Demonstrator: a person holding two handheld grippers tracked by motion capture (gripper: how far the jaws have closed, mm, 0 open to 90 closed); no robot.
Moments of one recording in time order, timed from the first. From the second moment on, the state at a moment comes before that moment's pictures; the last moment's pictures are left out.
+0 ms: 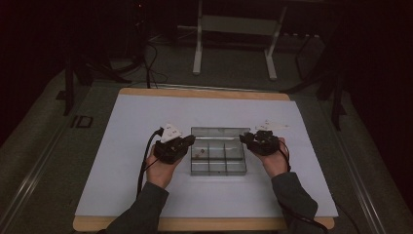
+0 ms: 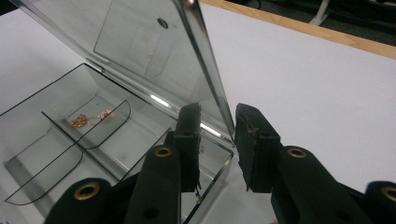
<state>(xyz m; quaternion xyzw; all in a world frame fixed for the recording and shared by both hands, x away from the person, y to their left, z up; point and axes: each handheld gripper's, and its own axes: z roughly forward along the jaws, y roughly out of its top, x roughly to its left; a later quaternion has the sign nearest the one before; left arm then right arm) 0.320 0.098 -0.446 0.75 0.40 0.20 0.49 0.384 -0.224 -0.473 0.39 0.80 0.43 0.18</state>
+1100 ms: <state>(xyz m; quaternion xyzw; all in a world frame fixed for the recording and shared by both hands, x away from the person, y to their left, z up) 0.312 0.097 -0.455 0.75 0.40 0.16 0.49 0.351 -0.246 -0.484 0.38 0.81 0.41 0.18</state>
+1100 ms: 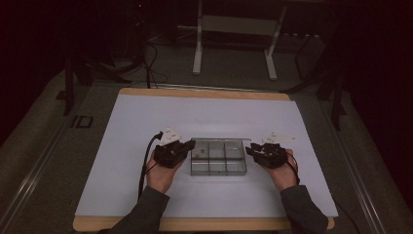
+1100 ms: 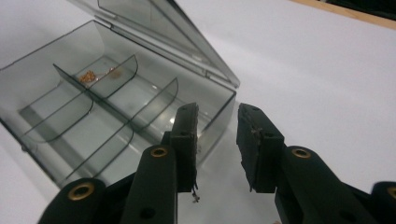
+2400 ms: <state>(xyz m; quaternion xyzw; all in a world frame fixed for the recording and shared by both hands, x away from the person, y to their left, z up) 0.301 0.095 -0.467 0.76 0.40 0.15 0.49 0.314 -0.253 -0.515 0.41 0.81 0.41 0.14</state>
